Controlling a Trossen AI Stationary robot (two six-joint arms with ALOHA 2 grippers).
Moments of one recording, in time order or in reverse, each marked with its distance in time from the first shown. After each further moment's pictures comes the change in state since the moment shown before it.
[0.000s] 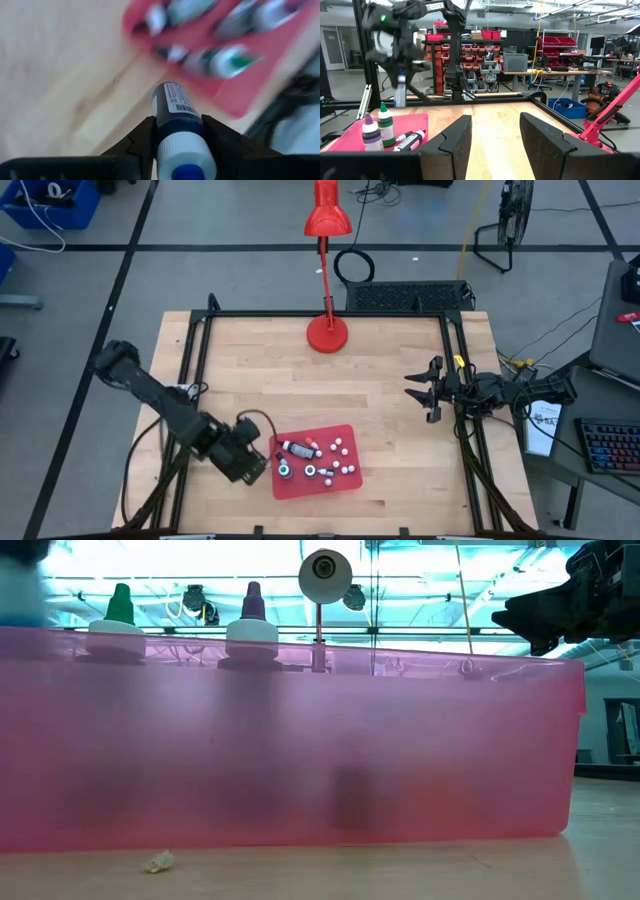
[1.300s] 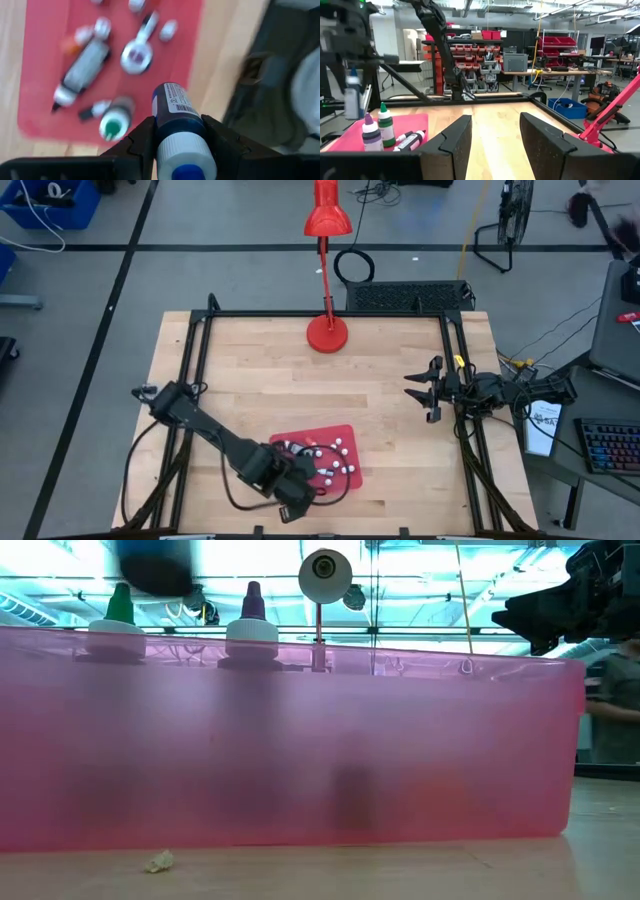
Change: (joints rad) left arm 0.072 0.582 0.834 -0.314 0.052 0.537; right arm 0.000 0.001 0.000 0.000 0.000 0.000
